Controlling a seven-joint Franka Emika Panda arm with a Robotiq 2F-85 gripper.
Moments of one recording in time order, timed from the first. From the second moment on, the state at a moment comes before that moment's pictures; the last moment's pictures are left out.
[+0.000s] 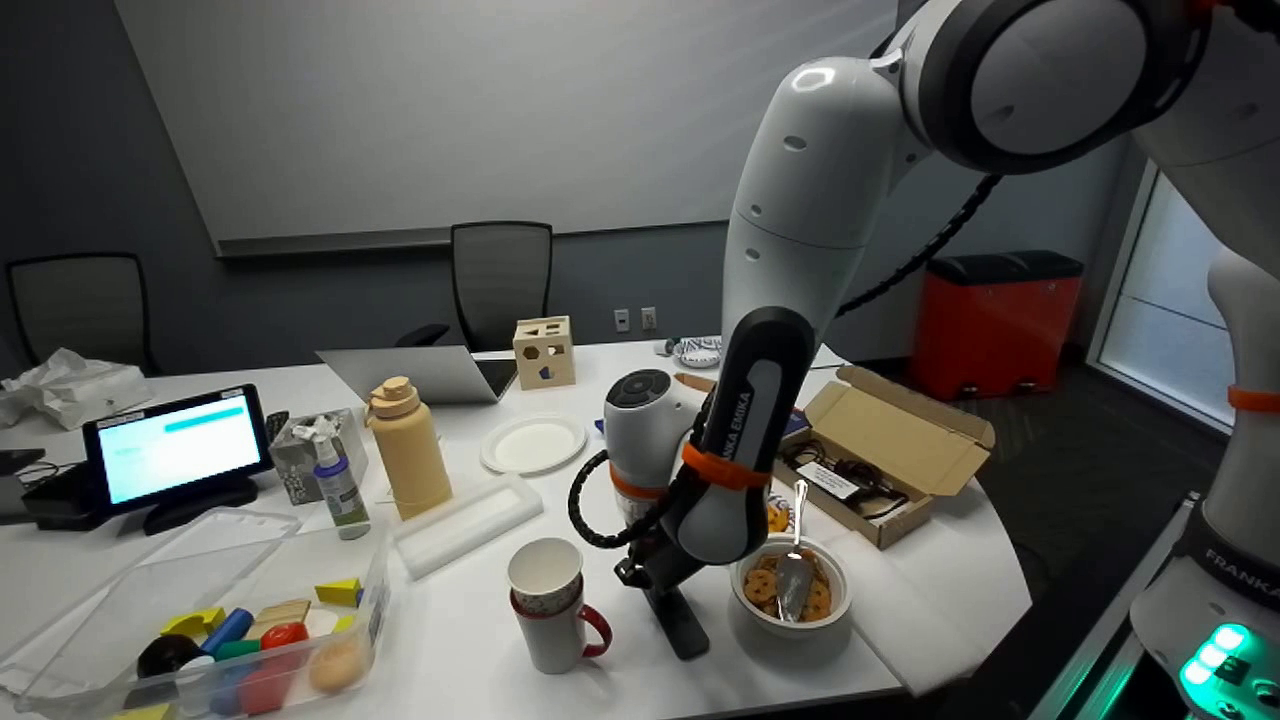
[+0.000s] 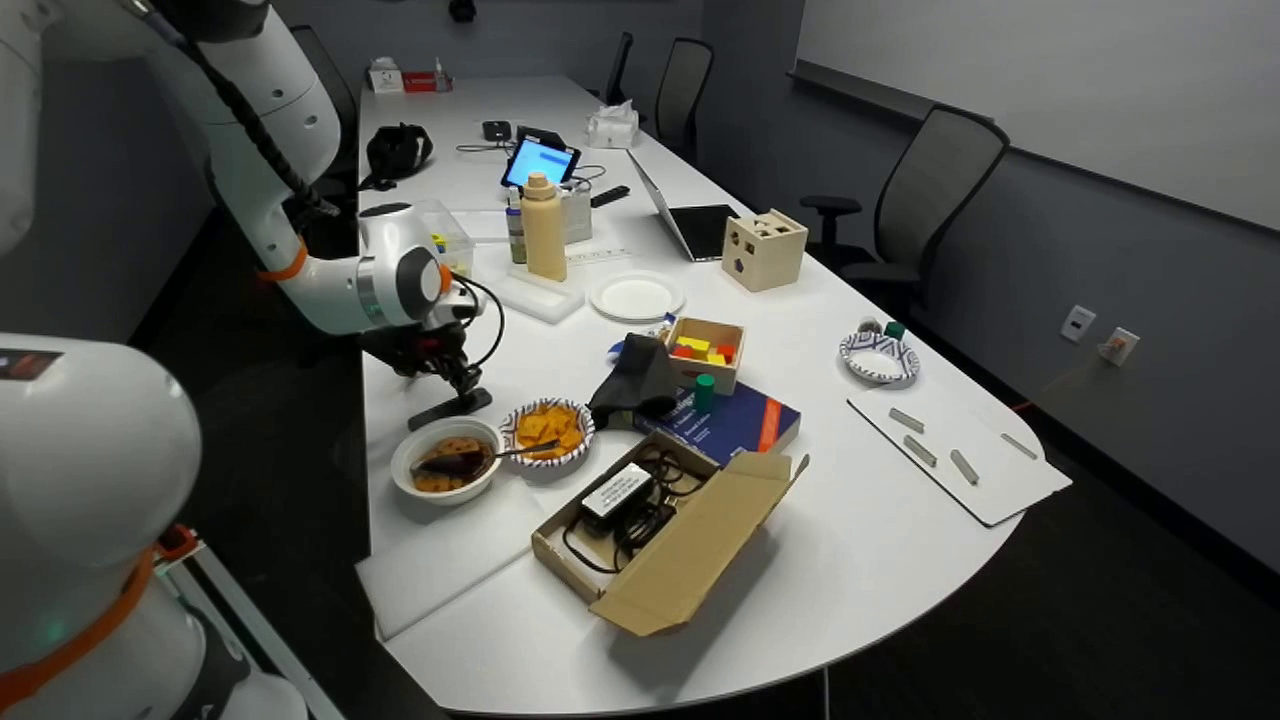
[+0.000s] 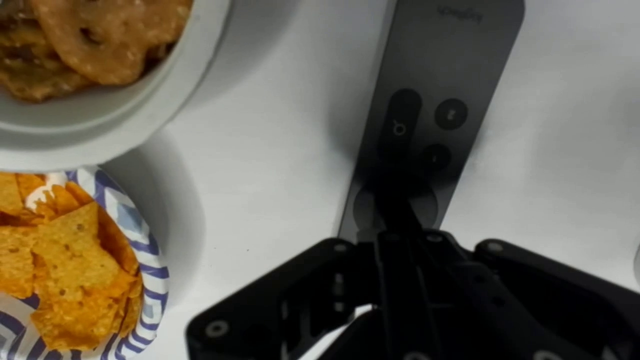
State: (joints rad) arm 0.82 0.76 -0.19 -2.09 -0.06 2.89 0.74
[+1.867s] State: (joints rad) arm 0.75 0.48 -0.09 -2.06 -0.16 2.47 0.80
